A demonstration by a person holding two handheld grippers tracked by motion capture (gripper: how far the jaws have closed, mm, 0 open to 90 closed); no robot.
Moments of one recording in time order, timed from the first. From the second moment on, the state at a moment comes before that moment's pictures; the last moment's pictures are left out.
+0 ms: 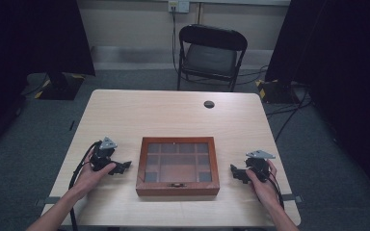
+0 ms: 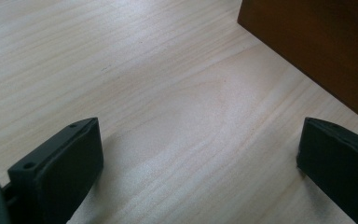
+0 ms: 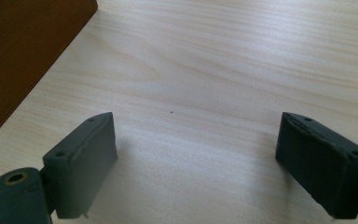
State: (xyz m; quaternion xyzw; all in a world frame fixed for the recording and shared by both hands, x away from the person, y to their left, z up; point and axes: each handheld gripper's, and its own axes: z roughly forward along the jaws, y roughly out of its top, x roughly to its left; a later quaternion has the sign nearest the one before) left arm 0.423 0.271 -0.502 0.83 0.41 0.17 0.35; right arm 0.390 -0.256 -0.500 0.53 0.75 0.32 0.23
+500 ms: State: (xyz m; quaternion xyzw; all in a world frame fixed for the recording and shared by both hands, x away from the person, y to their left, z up) left arm 0.423 0.271 -0.484 0.83 0.42 0.12 0.35; right arm 0.390 -0.256 -0.500 0.53 0.75 0.32 0.24
